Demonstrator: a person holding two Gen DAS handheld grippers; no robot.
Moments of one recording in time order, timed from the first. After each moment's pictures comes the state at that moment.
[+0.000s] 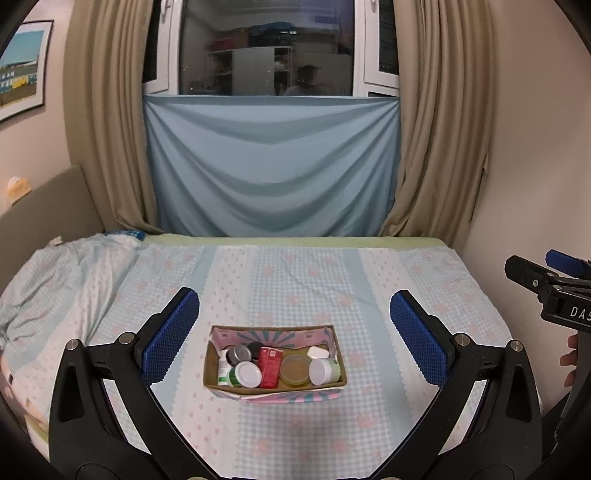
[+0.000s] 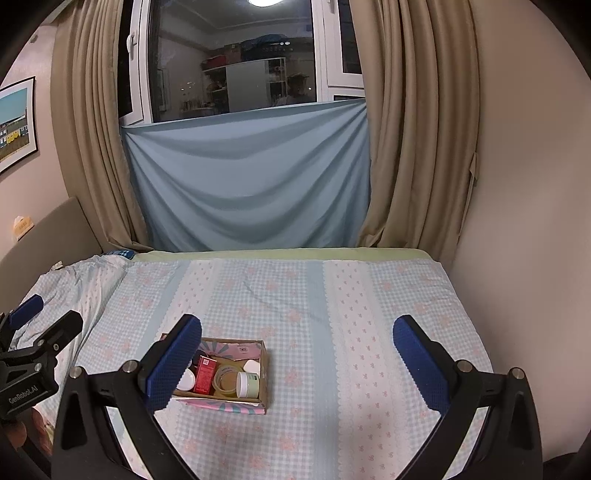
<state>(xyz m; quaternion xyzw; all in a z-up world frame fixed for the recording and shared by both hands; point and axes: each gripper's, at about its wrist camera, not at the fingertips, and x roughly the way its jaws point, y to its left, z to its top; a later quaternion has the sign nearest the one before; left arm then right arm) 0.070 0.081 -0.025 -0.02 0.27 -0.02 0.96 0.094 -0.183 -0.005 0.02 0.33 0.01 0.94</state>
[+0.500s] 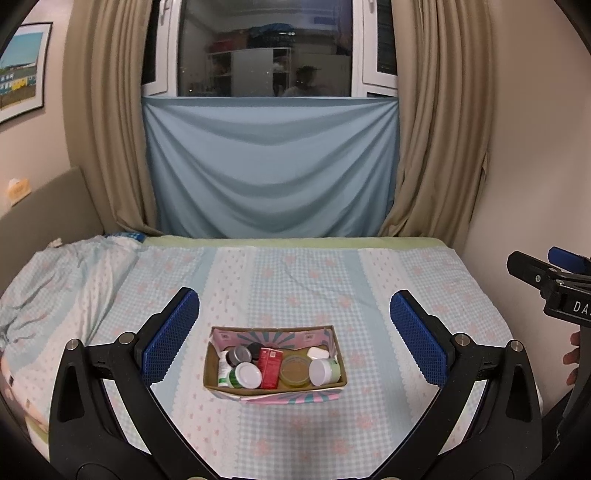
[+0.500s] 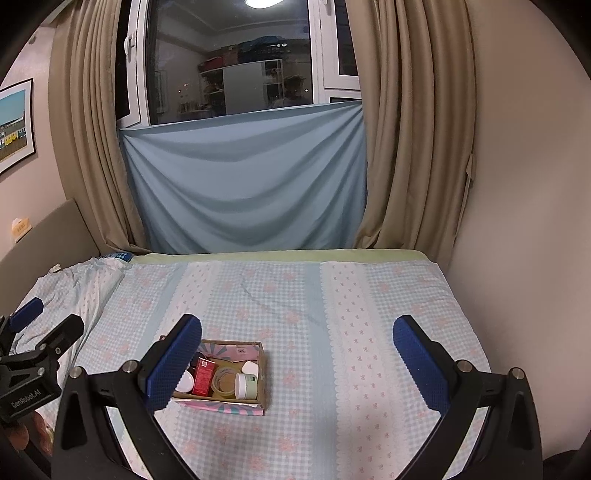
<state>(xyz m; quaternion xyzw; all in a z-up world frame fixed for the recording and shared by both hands) 0.068 0.079 -0.023 -0.02 0.26 -0.02 0.96 0.094 -0.185 -0.002 0.02 0.33 0.01 0.94</state>
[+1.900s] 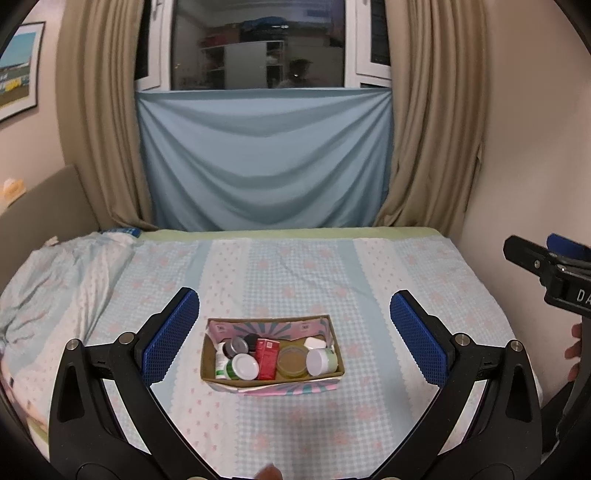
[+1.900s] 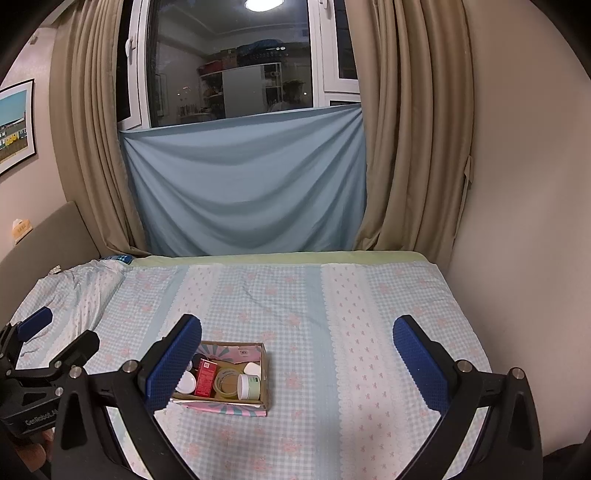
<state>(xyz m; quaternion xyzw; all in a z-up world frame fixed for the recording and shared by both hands) 0.067 0.083 -0.030 -0.02 0.28 -0.04 0.96 0.088 -0.184 0.001 0.02 0.32 0.01 0.95</state>
